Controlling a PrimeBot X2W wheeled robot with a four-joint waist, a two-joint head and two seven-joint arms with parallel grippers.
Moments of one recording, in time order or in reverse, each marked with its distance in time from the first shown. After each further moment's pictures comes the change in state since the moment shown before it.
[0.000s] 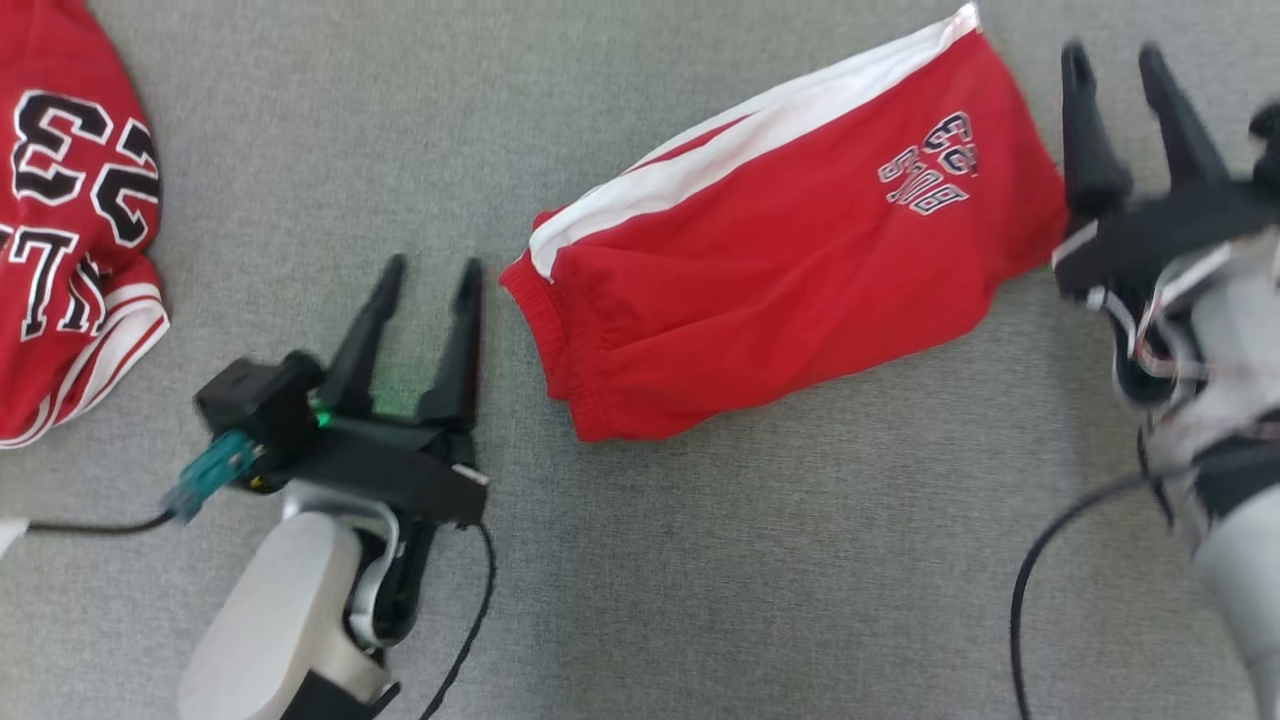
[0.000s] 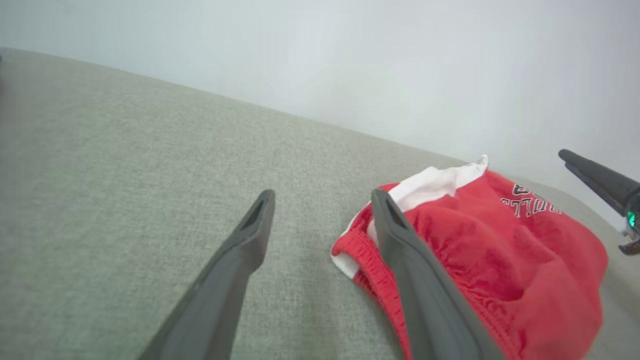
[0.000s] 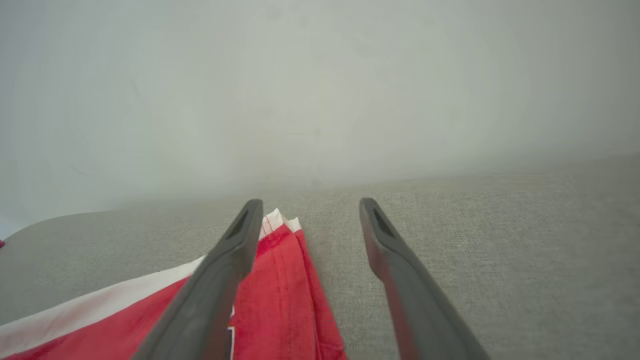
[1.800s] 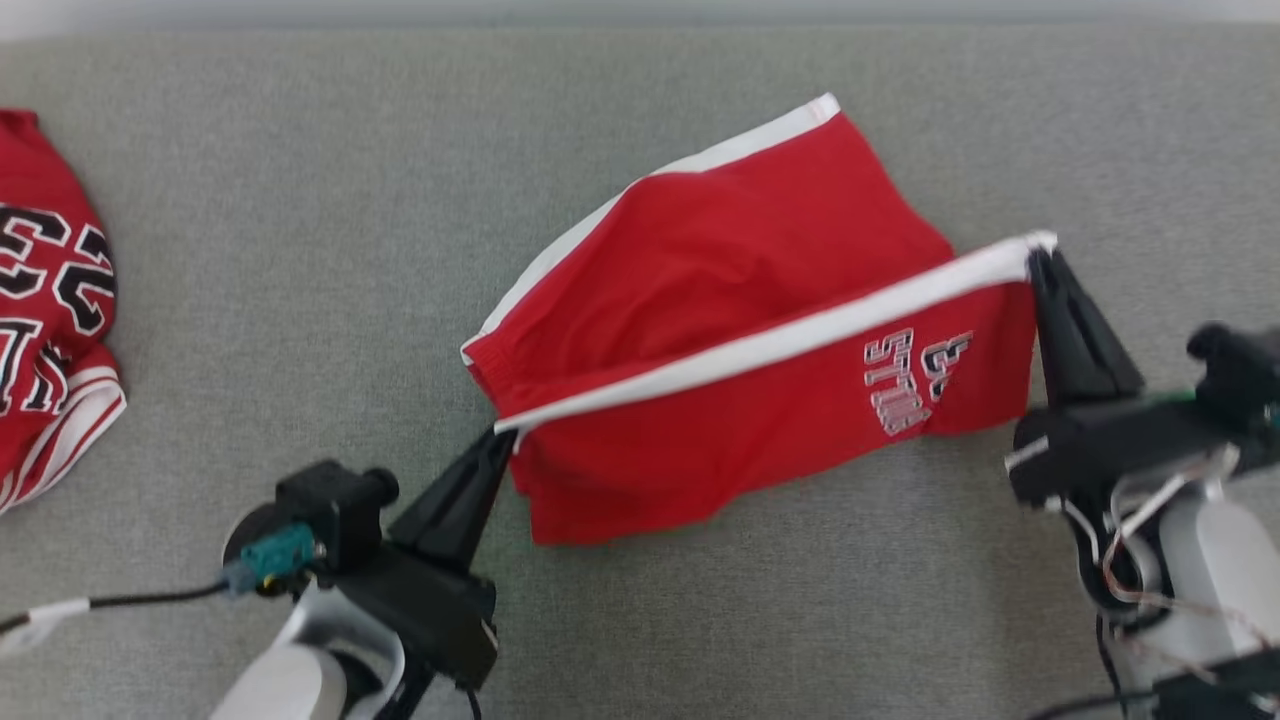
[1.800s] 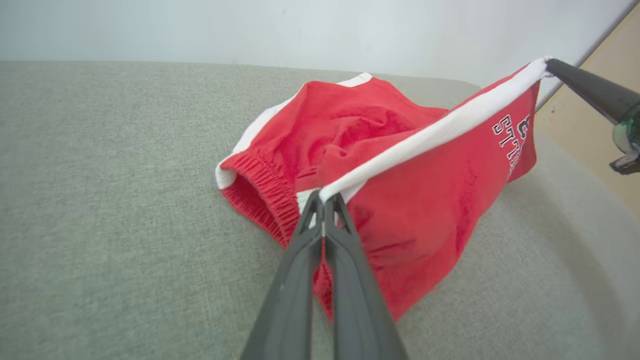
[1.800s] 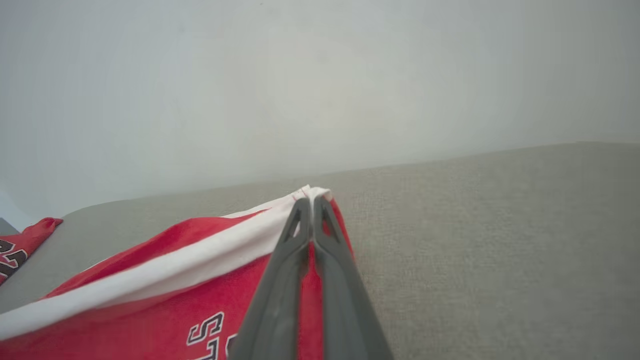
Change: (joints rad) left arm 0.277 0.152 -0.072 -0.369 0.078 0.003 0.328; right arm 0.574 0.153 -0.286 -0.636 -0.253 0.000 0.211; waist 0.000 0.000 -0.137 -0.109
